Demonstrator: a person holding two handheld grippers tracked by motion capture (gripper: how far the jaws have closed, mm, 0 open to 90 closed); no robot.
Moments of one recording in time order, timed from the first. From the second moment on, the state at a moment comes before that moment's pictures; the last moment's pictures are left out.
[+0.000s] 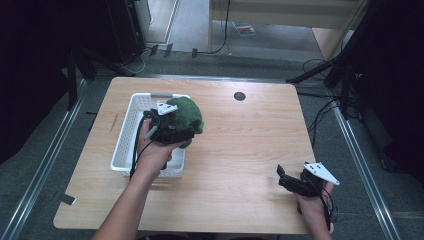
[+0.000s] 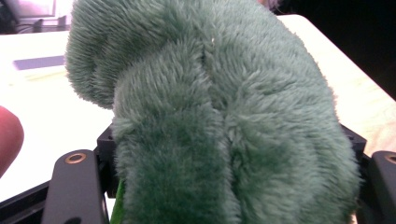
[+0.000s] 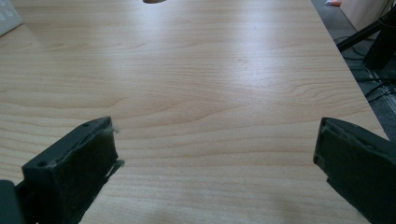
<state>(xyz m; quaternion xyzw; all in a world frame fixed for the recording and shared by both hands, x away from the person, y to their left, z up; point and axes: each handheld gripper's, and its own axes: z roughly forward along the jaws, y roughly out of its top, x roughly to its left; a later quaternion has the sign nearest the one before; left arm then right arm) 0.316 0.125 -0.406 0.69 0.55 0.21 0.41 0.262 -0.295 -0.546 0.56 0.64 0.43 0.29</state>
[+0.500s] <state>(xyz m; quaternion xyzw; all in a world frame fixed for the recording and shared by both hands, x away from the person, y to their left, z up) 0.318 0.183 -0.412 0.65 0.60 0.23 0.41 0.262 -0.295 -0.546 0.56 0.64 0.43 0.29</state>
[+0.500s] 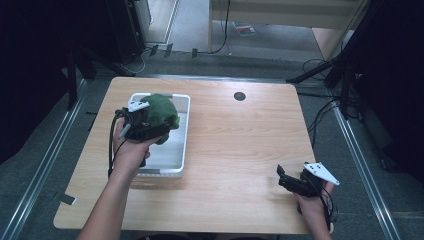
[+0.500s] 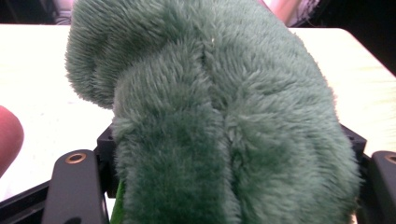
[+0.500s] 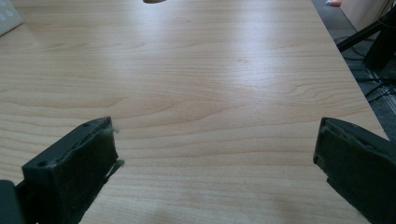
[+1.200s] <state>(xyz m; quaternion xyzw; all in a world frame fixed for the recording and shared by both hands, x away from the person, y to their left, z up) 0.348 0.213 -0.457 0.64 0.63 0.21 0.39 0.262 -0.295 -0.546 0.56 0.64 0.43 0.29</state>
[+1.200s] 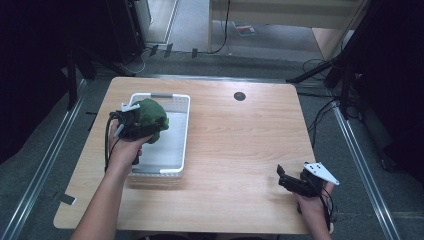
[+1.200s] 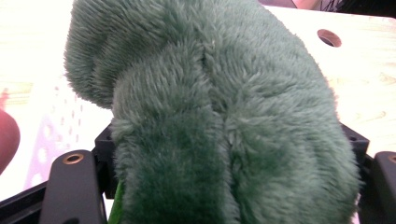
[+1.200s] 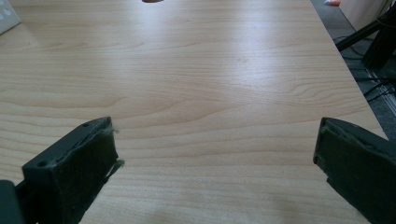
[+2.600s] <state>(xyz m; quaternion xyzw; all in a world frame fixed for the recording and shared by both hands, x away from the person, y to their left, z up) 0.377 0.192 -0.496 0.71 0.62 0.16 0.29 0.262 -0.296 -0.546 0.56 0.64 0.43 0.29</state>
